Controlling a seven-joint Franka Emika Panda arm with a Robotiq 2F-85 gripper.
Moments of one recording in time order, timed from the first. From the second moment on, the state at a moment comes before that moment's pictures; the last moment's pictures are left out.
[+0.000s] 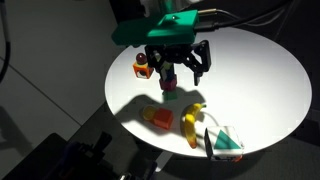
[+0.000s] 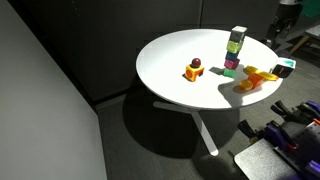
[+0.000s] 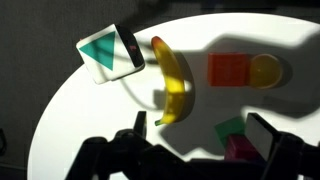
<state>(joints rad) -0.16 -0.02 -0.14 -2.40 -0.21 2.35 -0.17</state>
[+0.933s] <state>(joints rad) -0.19 0.15 -0.18 -2.34 -0.12 2.38 -0.35</state>
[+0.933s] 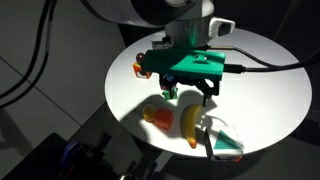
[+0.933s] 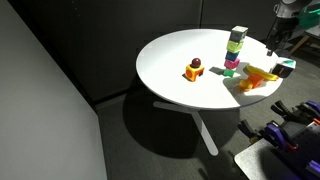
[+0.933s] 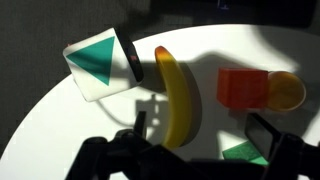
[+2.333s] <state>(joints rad) -0.24 0.26 -0.22 -2.29 -0.12 2.41 -0.36</state>
